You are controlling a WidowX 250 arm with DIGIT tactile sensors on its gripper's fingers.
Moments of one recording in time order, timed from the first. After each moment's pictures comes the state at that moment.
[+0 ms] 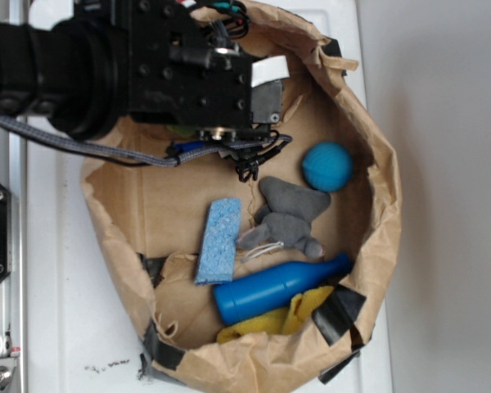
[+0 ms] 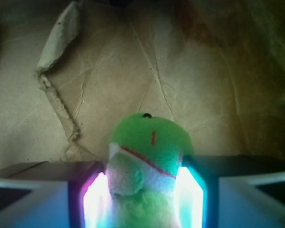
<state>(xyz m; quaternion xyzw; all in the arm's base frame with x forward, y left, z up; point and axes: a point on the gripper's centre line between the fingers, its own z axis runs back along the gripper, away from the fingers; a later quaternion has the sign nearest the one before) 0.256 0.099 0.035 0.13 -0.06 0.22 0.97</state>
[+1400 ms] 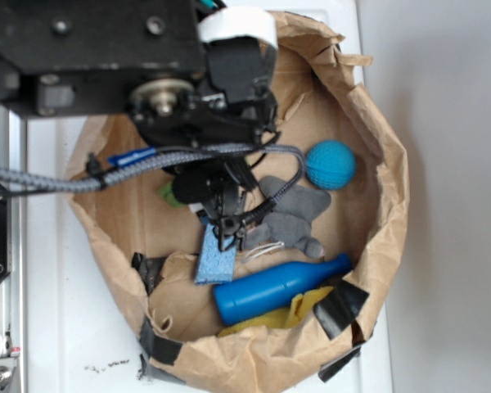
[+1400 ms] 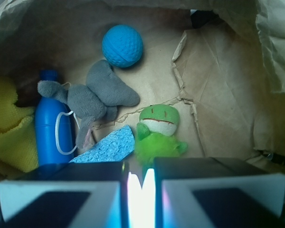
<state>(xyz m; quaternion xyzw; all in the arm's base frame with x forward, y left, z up) 0.242 0.034 0.132 -0.02 -0.05 0.20 0.98</state>
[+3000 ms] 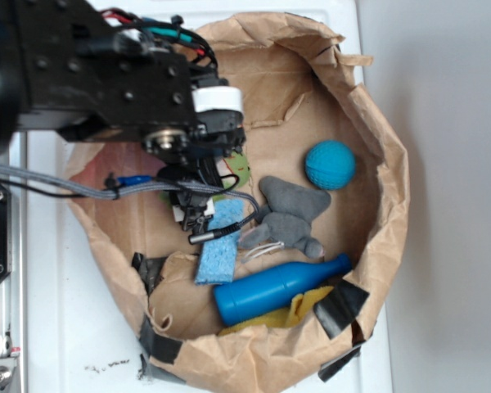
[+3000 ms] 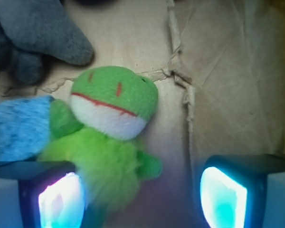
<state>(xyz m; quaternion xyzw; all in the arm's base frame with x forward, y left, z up) 0.230 0.060 0.042 0.03 -0.03 0.11 0.99</state>
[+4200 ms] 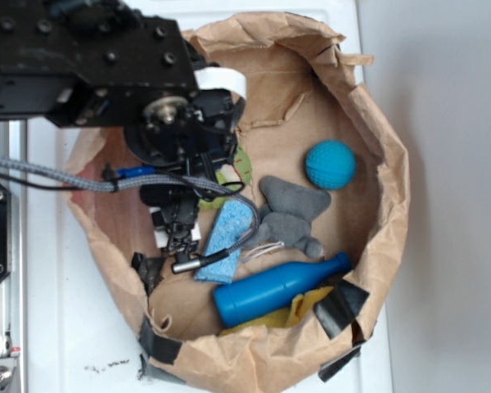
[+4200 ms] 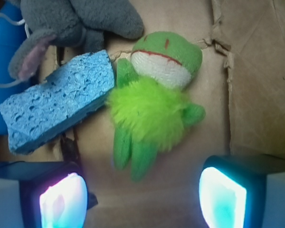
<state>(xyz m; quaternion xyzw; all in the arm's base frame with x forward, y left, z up) 0.220 0.035 0.073 -0.06 0.00 0.11 0.99</state>
